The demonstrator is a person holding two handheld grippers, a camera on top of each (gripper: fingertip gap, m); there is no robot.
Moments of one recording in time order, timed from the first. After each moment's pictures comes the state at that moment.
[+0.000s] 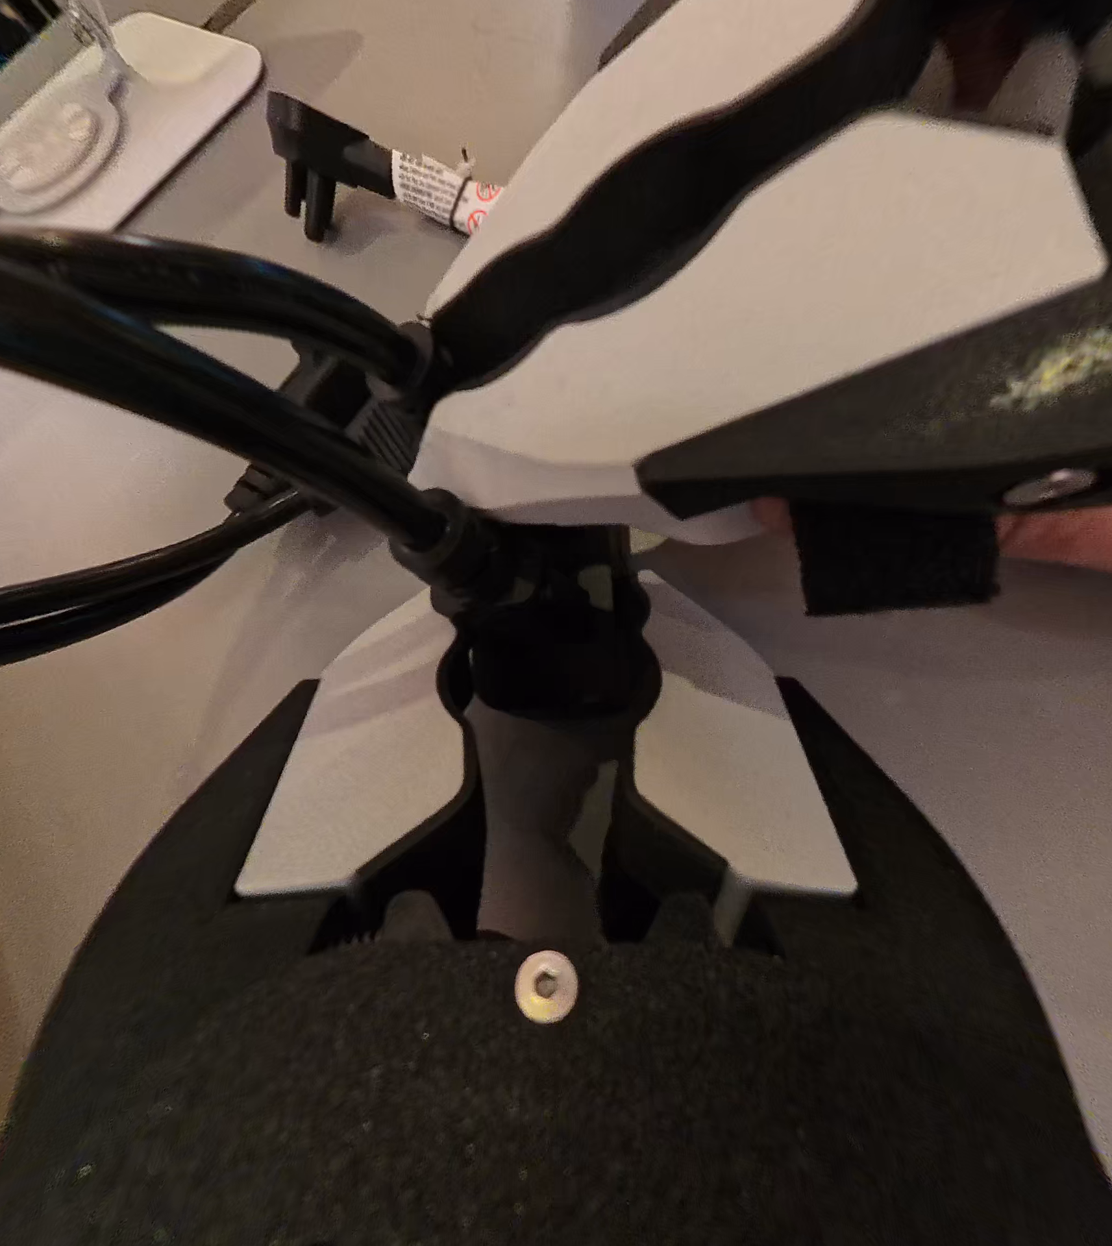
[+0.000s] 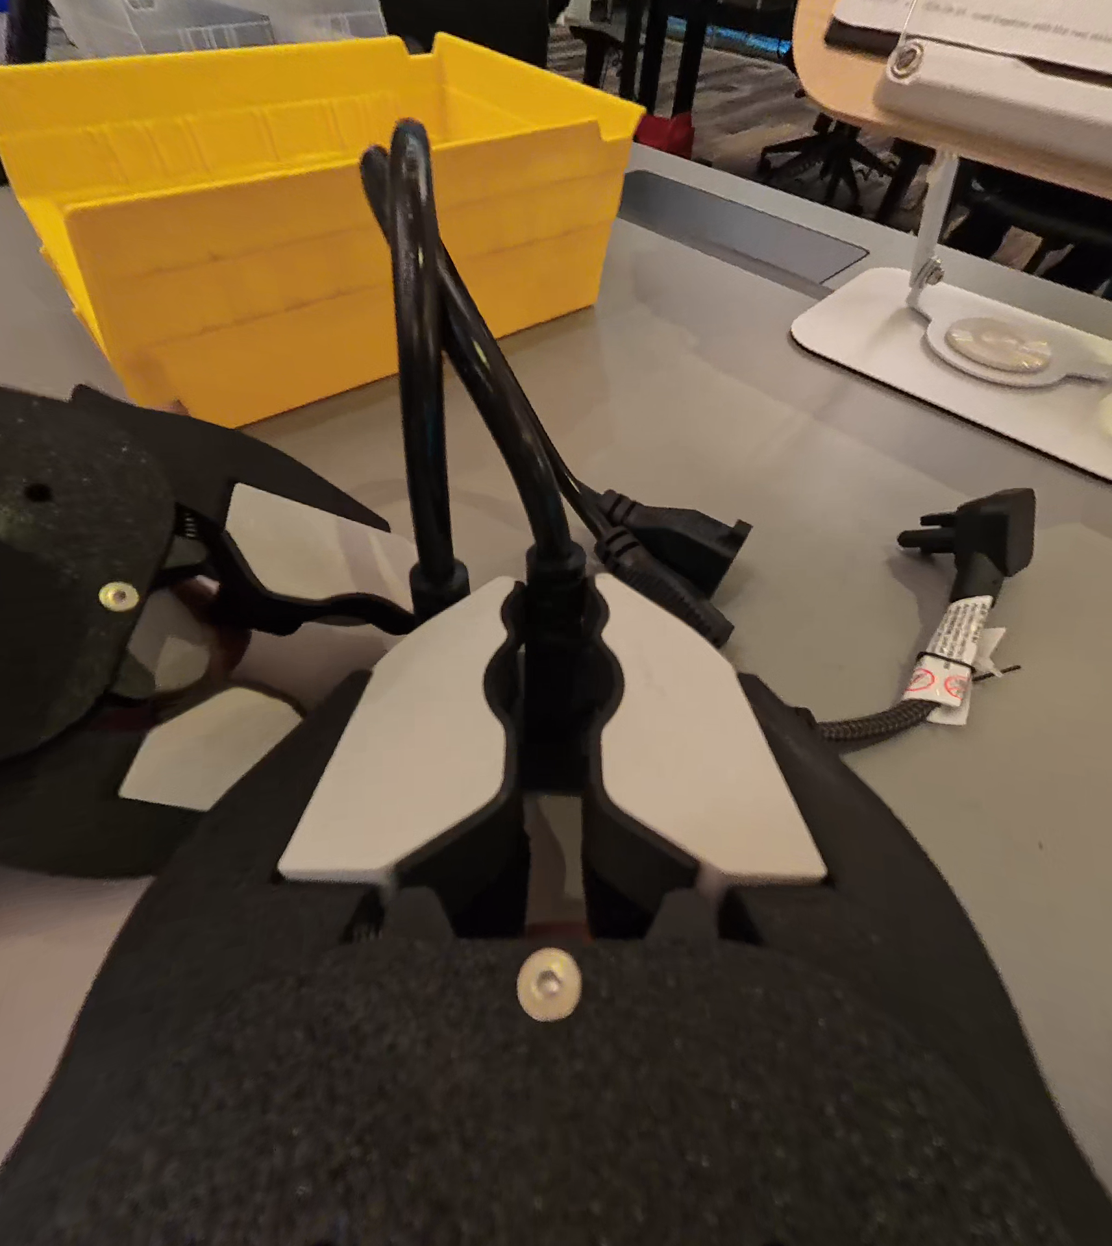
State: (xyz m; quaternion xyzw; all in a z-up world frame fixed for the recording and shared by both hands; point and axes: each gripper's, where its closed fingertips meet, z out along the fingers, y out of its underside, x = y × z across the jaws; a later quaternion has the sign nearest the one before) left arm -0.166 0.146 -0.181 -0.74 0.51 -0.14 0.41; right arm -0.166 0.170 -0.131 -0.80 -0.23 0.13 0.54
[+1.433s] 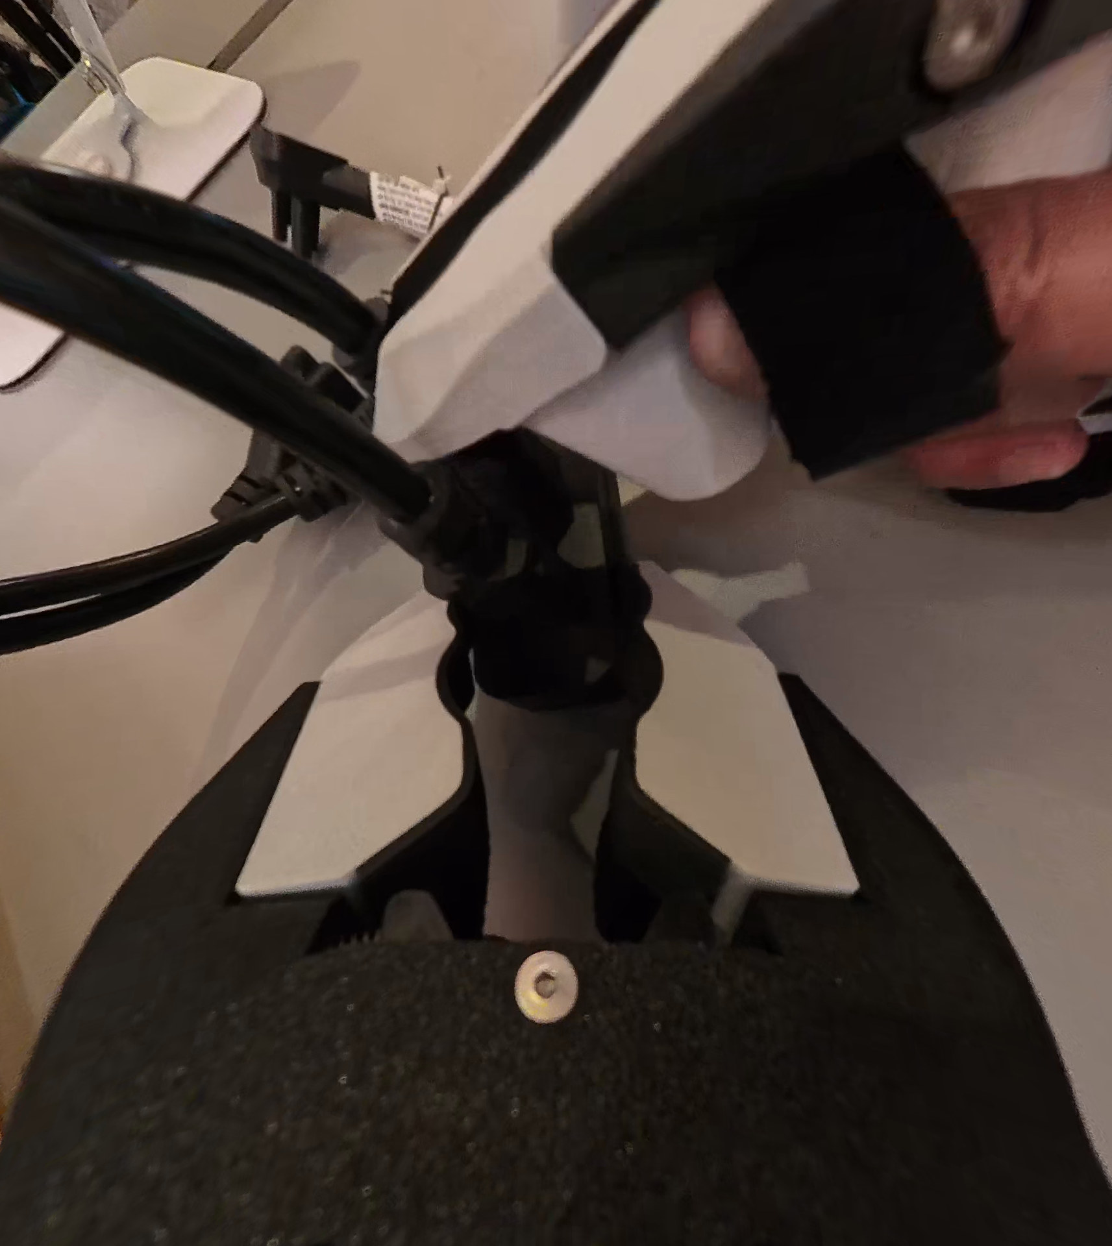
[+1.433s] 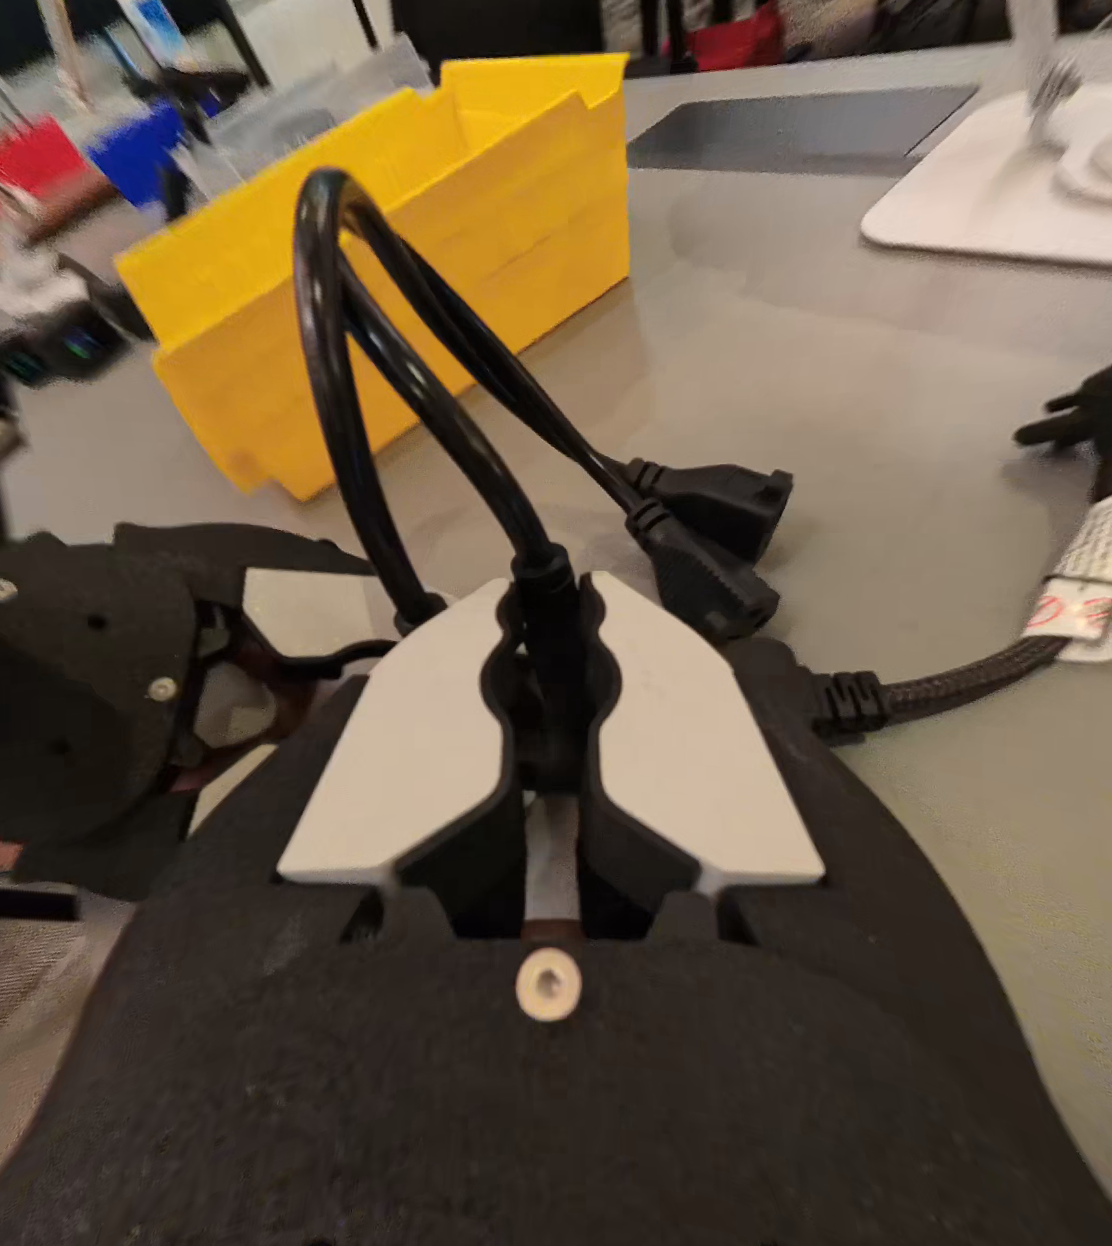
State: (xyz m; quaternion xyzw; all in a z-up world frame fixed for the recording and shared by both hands) left arm -0.160 0.147 -0.181 -0.73 0.52 -0.12 0.42; right arm -0.158 0.176 -0.130 -0.81 -0.16 0.28 0.48
